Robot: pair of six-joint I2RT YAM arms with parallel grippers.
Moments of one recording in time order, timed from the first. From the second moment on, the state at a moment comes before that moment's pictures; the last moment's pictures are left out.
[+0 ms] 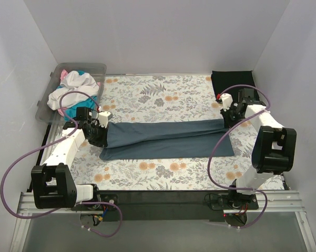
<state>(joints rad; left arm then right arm) 0.02 1.29 0.86 -0.75 0.34 0.33 -0.08 1.66 1.16 -0.64 -0.32 -0.65</state>
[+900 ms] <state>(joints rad) 0.03 1.48 1.05 -0.83 0.51 0.37 0.02 1.72 1.16 -0.72 -0.40 -0.63</state>
